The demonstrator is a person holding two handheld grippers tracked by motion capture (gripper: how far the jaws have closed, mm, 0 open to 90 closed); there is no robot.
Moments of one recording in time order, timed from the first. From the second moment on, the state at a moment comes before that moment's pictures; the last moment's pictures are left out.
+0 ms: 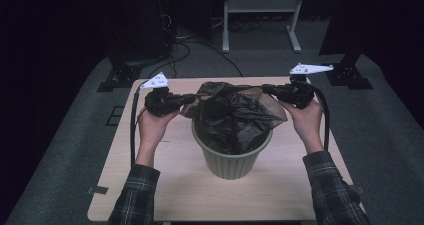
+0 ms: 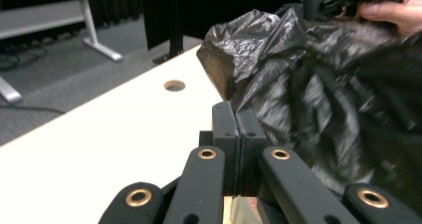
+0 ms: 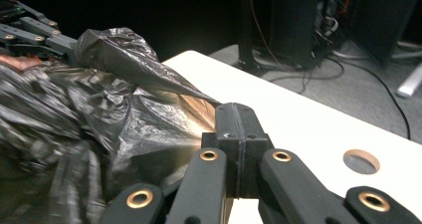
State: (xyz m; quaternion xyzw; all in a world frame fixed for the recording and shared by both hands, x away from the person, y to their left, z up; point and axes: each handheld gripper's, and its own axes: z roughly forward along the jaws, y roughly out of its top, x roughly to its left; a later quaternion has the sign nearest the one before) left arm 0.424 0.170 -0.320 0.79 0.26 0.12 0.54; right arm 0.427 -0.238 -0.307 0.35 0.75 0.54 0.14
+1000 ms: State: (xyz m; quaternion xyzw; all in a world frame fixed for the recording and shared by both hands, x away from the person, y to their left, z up) left arm 0.427 0.160 -0.419 0.84 0.28 0.04 0.46; right arm 0.420 -0.244 -0.394 0.39 0.79 0.47 0.09
